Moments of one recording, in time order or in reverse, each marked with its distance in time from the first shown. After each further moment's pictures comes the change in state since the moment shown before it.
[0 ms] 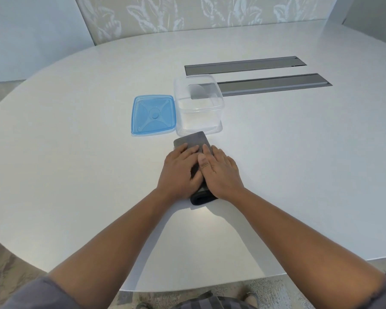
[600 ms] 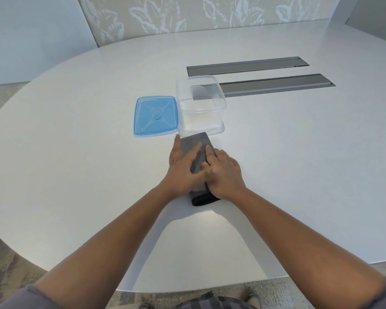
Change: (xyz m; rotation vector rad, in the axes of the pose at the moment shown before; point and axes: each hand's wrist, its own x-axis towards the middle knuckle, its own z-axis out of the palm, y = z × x) left_hand 0.002 0.011 -0.023 -0.370 -0.311 -0.334; right_hand 0.009 0.010 0.005 -0.137 0.008 -0.045
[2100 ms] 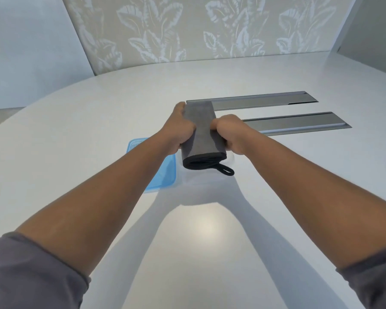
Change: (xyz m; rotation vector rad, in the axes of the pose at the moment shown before) left_hand 0.223 0.088 -0.125 -0.472 0.153 -0.201; right_hand 0.224 -0.028 -0.160 0.859 0.001 0.380
